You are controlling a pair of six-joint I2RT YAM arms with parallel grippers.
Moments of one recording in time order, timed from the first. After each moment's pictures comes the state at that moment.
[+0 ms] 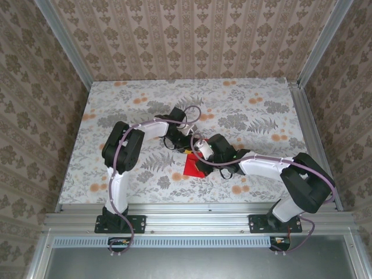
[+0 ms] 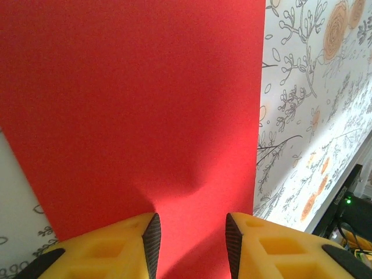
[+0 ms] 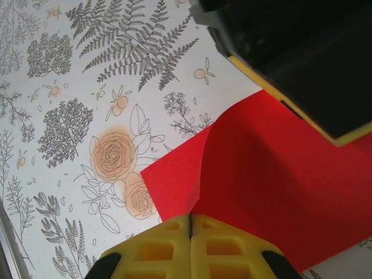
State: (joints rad) left arm -0.58 2.10 1.39 -0.60 0.72 -0.33; right arm 0.70 1.53 0.73 -0.04 -0.30 0.12
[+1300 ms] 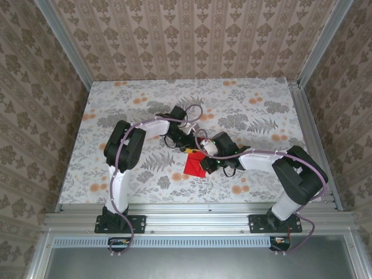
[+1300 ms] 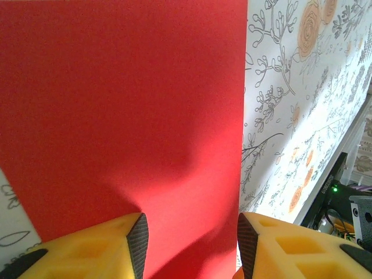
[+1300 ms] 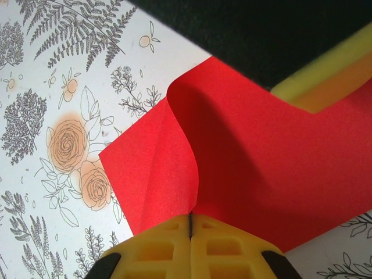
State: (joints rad) left arm -0.58 2.13 1.43 -0.61 0.79 -0.29; right arm 0.61 1.62 0.73 -0.05 -0.38 0.13
